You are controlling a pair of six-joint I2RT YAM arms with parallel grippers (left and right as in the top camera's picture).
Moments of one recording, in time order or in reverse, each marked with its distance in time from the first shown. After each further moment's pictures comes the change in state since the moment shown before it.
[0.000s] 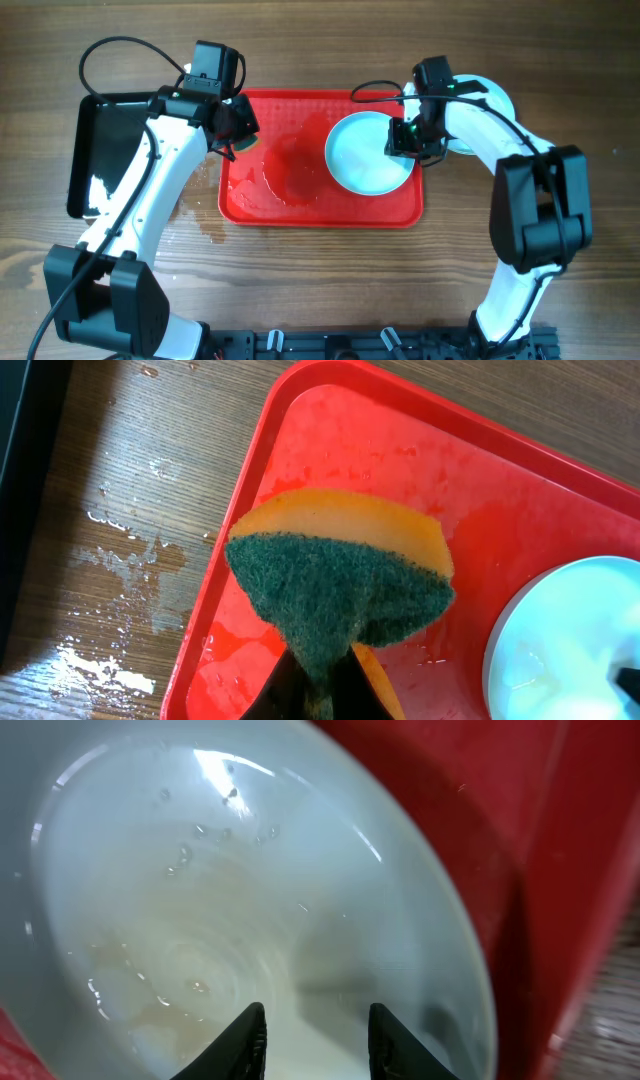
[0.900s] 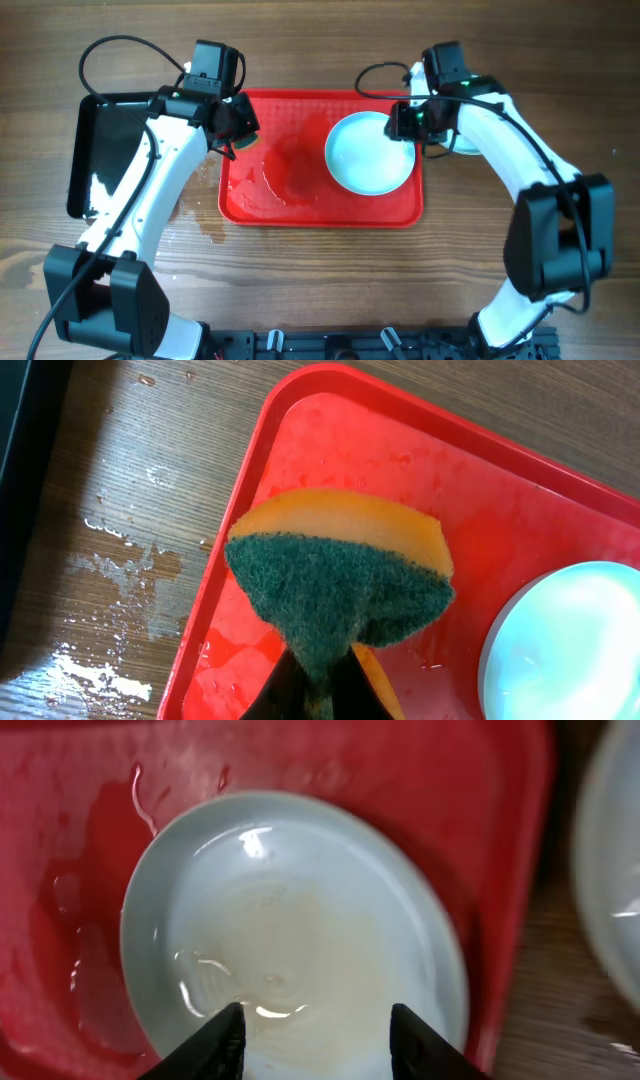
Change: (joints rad) left arm 0.000 0.000 0.000 0.015 0.000 0.000; right arm -0.001 -0.161 0.011 0.020 0.056 0.042
